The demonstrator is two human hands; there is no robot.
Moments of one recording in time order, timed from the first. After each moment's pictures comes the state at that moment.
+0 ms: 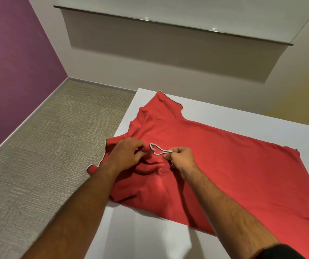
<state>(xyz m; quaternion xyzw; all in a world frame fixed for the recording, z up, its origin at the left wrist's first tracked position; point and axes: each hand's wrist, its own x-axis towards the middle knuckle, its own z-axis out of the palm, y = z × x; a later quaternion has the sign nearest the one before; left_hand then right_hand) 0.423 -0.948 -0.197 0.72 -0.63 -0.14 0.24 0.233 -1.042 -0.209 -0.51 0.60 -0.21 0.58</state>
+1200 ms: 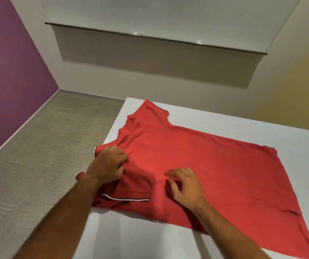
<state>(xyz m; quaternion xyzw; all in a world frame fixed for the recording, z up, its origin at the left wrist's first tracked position) 0.423 -0.918 -0.173 0.65 -0.74 -0.01 0.15 0.123 -0.998 -0.207 -0.88 0.35 -0.23 0.21</state>
